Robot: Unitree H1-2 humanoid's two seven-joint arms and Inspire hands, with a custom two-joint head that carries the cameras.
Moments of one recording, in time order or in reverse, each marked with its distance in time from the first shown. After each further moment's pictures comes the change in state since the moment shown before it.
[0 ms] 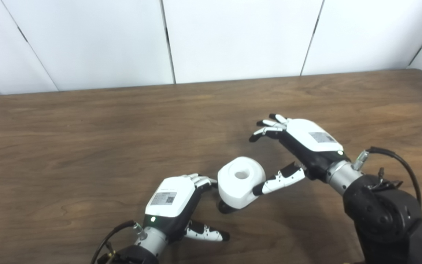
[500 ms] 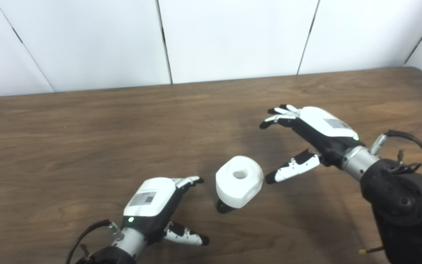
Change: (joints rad) left arm 0.019 0.003 0.150 -0.106 -0.021 0.018 -0.146; right arm -0.074 -0.107 -0.039 -0.007 0.086 0.086 0.084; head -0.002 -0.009
